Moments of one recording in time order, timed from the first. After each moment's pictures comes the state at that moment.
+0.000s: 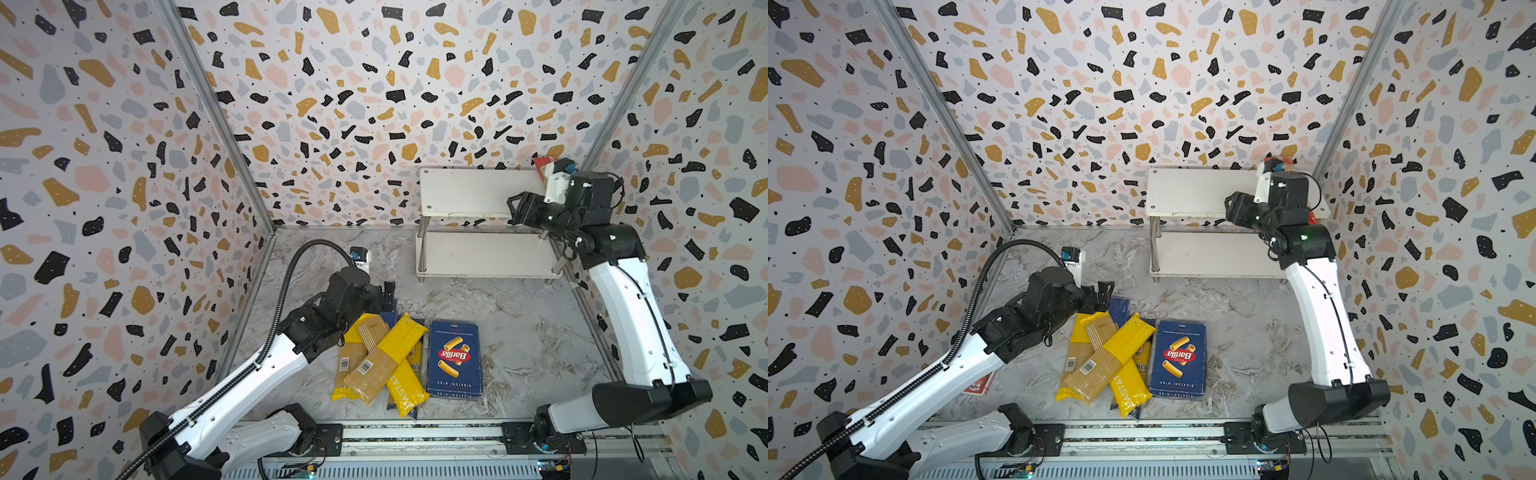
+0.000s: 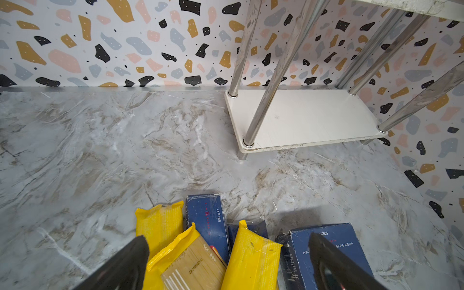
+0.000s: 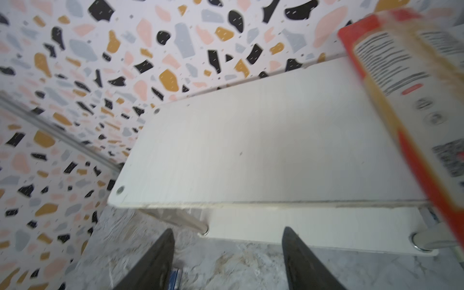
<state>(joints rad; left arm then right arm) -0.71 1.05 1.05 -0.53 -0.29 -0.39 0.21 1.40 1.79 -0.75 -0.14 0.32</state>
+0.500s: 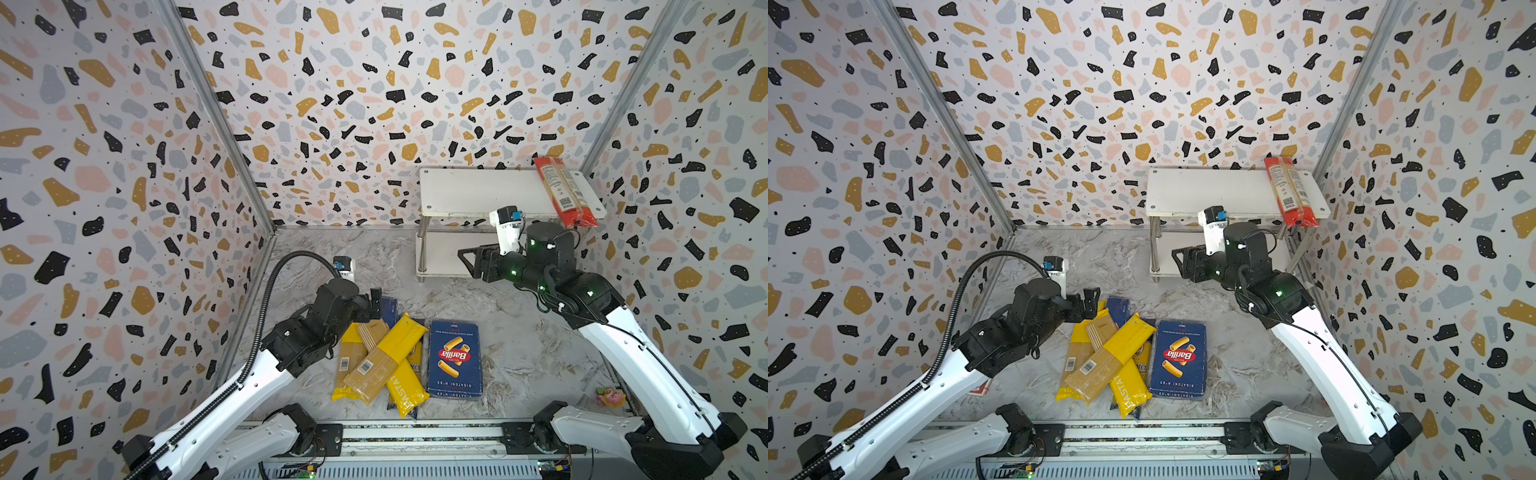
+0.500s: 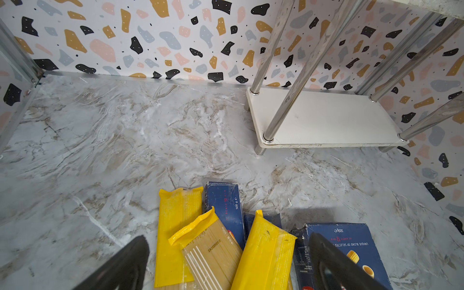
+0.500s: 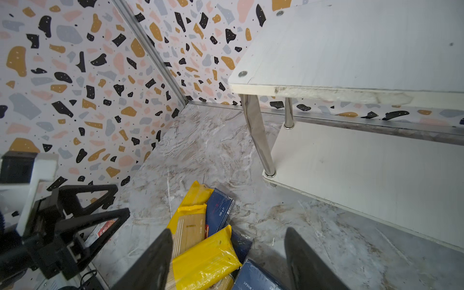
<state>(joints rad) -0.71 0.94 0.99 -0.61 -0.36 -0.46 0.58 1.15 1.42 -0.66 -0.12 0.30</state>
